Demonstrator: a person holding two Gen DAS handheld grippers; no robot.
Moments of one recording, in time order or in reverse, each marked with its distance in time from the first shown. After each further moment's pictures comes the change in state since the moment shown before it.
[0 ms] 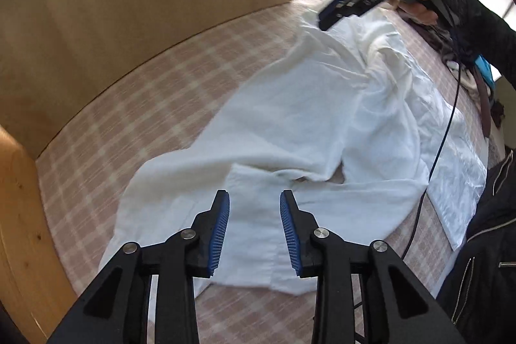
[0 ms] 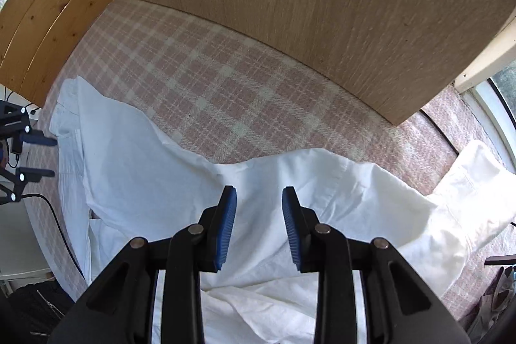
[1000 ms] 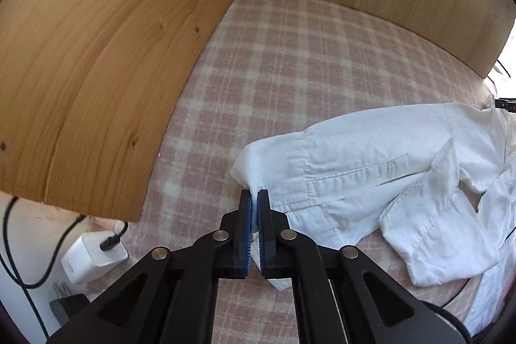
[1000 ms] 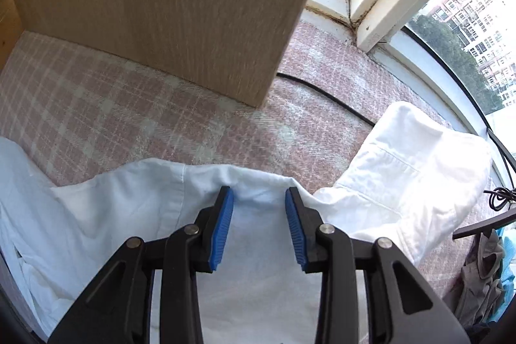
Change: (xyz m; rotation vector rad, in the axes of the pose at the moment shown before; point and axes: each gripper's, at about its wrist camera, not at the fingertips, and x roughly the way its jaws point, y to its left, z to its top) left arm 0.016 0.087 -0.145 -0.705 0.058 0.322; right arm -0.002 -0.127 0.056 0.300 -0.028 -0.379
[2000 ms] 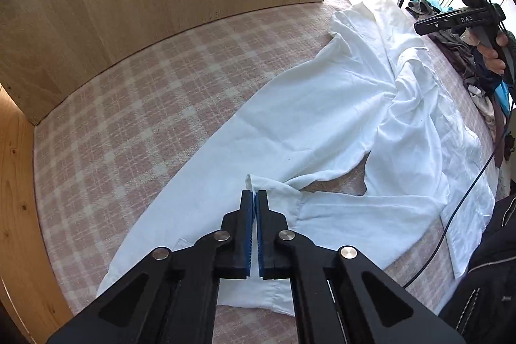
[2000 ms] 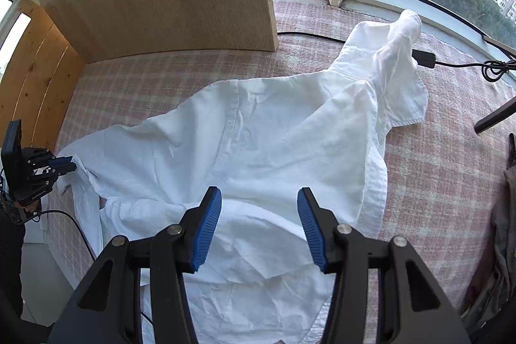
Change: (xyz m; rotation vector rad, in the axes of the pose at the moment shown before) left arm -0.037 -0.175 -0.008 0.656 -0.060 -0.334; right arm -0.033 0.069 -0.217 0.150 -0.051 0.341
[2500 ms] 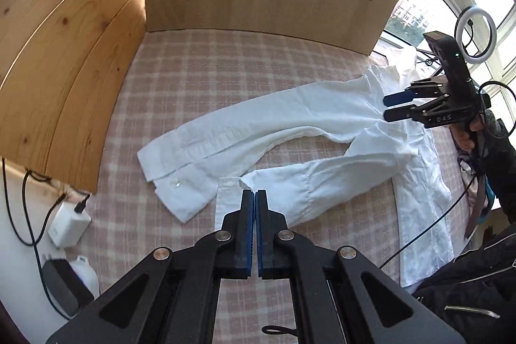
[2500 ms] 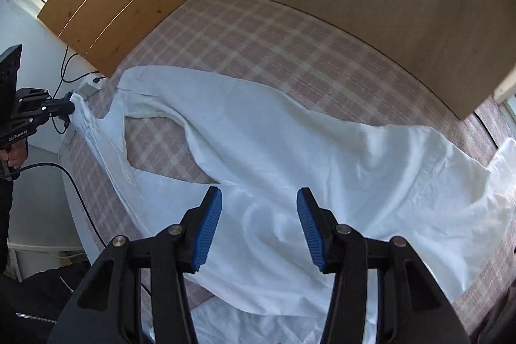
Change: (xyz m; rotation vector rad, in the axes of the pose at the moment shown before) left arm -0.117 0.026 -0.107 -0.450 -0.109 0.045; right arm 0.054 0.213 0.014 -0.529 0.099 0.153
